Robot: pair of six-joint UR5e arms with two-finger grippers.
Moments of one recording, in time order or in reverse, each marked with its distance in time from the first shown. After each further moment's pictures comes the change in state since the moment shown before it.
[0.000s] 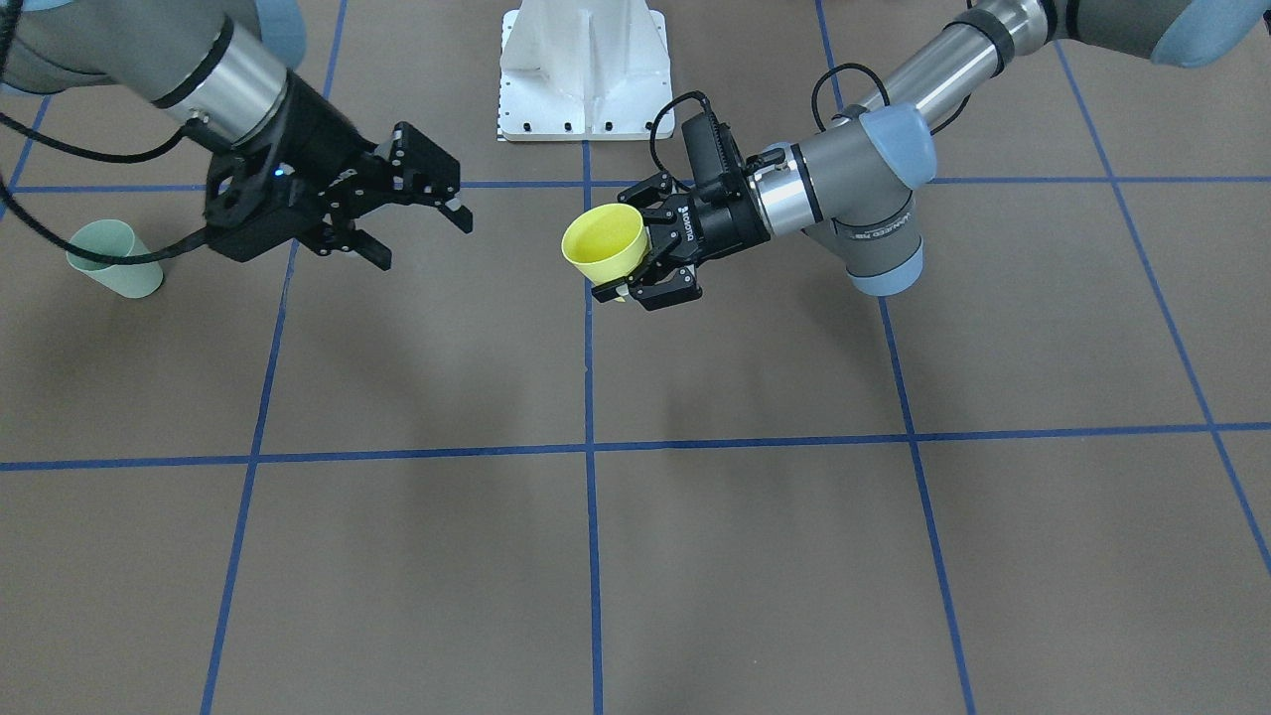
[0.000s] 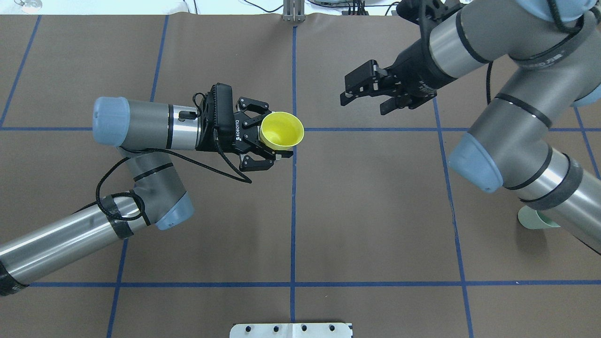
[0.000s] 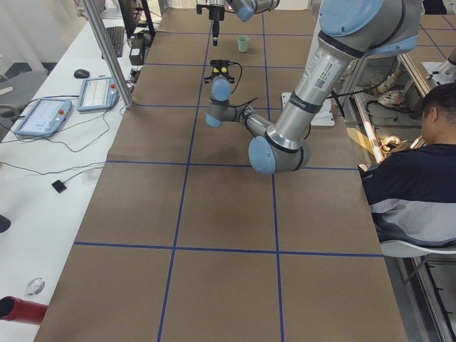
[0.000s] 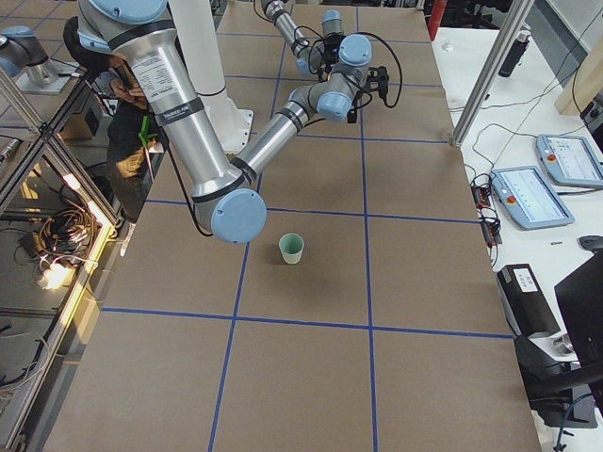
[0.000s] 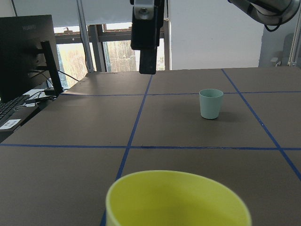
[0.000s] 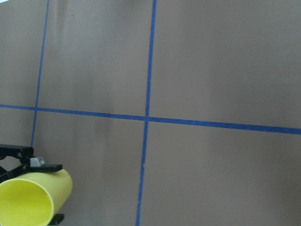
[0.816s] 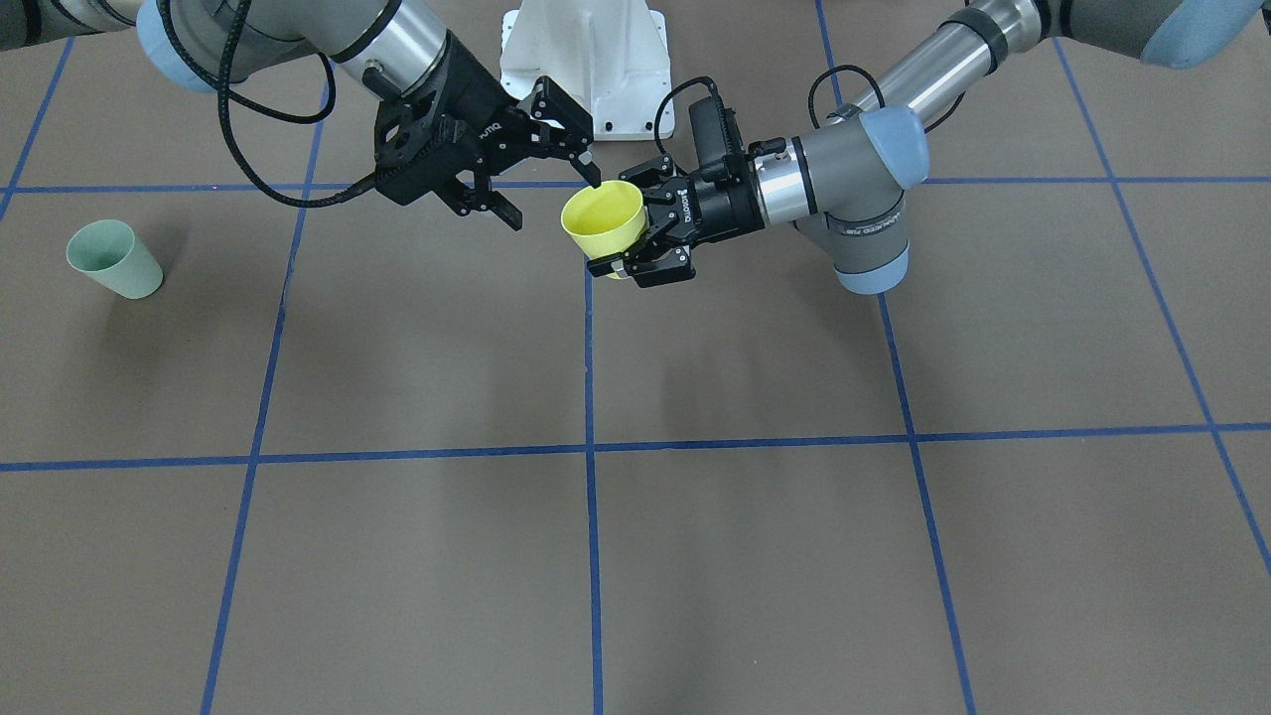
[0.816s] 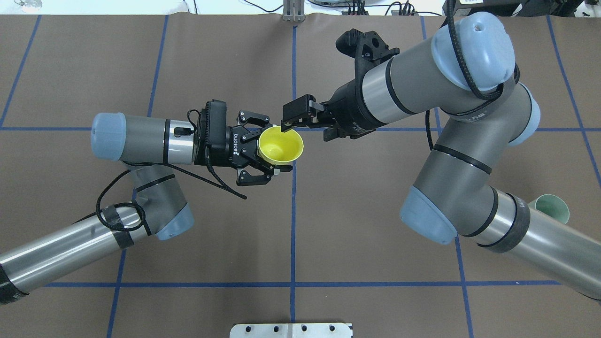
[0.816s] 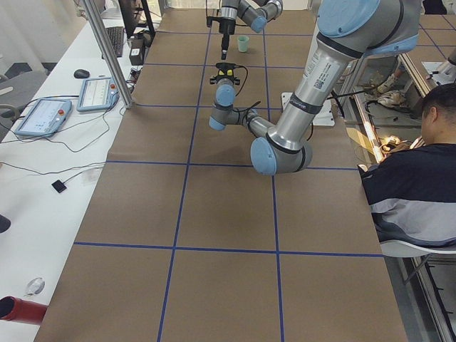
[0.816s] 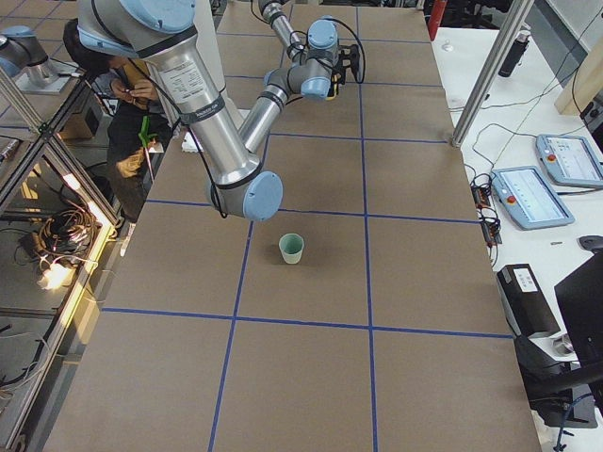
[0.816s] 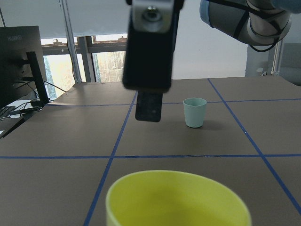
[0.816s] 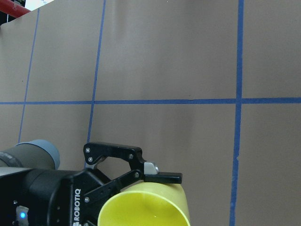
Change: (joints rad) left arm 0.028 0.013 0.033 -0.144 0.003 -0.002; right arm -0.162 0.046 0.001 0.104 -0.195 0.134
